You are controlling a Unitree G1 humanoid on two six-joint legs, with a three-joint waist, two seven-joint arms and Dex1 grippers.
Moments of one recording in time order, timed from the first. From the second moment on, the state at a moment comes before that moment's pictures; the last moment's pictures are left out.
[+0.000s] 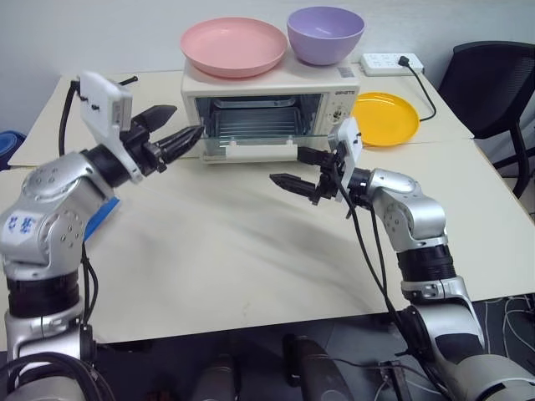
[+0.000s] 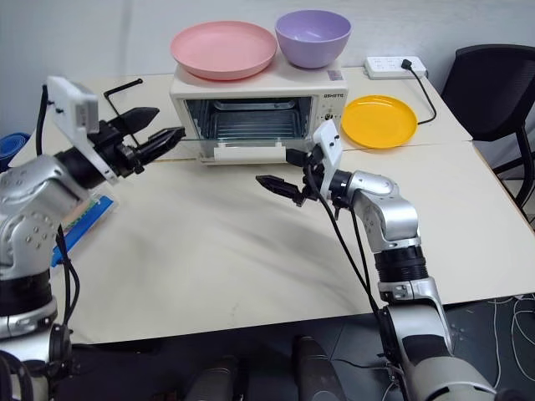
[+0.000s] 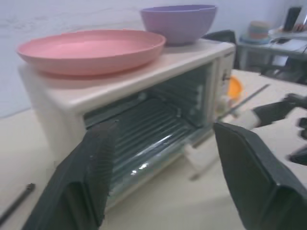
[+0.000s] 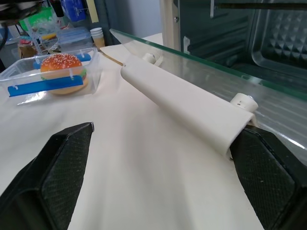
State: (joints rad) left arm -0.71 0.72 0.18 -0.10 -0.54 0.61 -0.52; right arm -0.78 -0.33 0.01 0.18 0.38 0.49 0.93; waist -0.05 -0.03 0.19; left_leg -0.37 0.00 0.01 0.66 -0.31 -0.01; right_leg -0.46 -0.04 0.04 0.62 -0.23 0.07
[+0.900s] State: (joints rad) left arm -0.60 0.75 -0.06 0.08 -0.25 0.44 -0.95; right arm -0.25 -0.65 -0.18 -0.46 0.67 0.77 0.90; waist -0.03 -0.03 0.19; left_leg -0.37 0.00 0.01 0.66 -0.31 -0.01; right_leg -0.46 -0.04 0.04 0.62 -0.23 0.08
